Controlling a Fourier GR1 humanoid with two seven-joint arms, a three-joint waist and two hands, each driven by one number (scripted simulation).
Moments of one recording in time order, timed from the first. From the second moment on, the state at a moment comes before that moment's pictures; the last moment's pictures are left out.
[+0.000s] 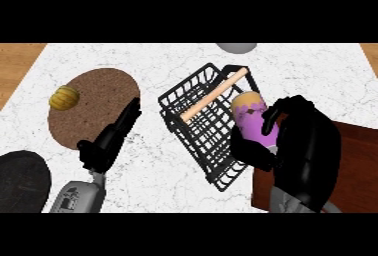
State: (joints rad) left arm -0.17 0.09 -0.10 -1.36 0.00 -0.13 -0.07; right arm -0.40 0.00 0.40 -2.00 1.26 -0.04 1.22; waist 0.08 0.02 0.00
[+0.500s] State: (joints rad) left arm -0.18 0.08 -0.10 -1.35 -0.01 -0.12 -0.05; right arm -0.60 0.00 0.20 -1.80 0.98 -0.15 1.23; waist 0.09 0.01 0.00
